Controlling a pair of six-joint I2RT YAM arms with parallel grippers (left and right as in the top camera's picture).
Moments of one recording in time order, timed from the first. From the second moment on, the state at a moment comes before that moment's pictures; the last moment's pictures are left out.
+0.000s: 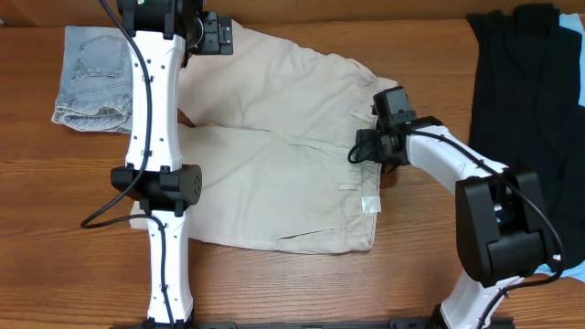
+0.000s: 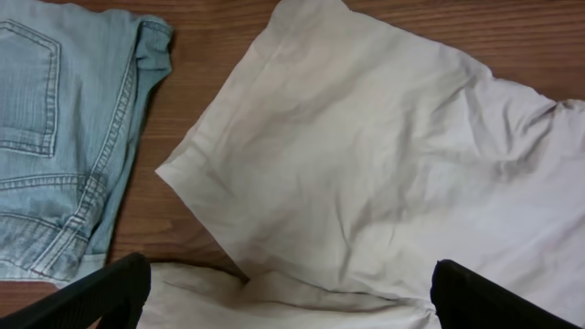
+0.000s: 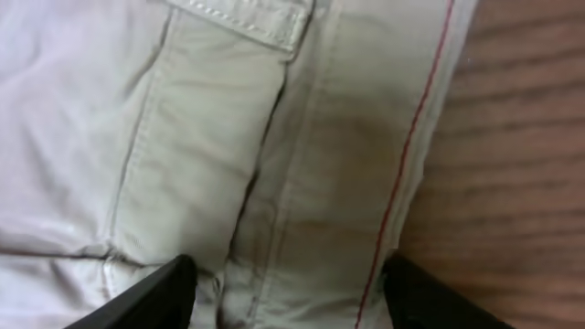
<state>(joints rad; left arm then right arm) -0.11 2.52 3.04 -1.59 -0.06 -0.15 0.24 1.93 1.17 -0.48 -0.03 0.34</state>
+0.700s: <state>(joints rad) -0.11 2.52 3.04 -1.57 -0.07 -0.16 -0.01 1.97 1.19 -0.39 0.14 0.38</state>
